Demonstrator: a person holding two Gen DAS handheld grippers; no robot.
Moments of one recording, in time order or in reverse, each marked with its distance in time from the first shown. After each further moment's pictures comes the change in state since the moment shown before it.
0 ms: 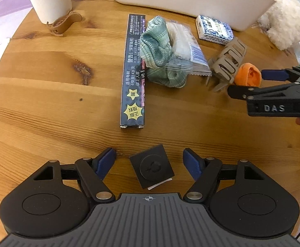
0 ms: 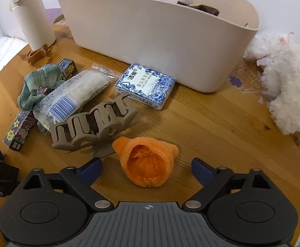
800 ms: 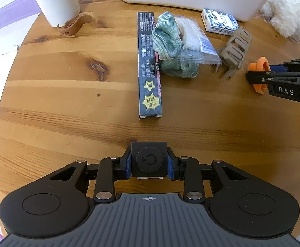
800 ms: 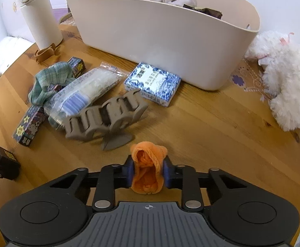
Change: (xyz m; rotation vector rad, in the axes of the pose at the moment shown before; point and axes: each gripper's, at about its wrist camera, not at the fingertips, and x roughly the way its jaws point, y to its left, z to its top) left arm -0.009 0.006 -0.009 0.072 -0.002 0.074; right arm -0.014 0.006 -0.007 0.000 0.006 0.019
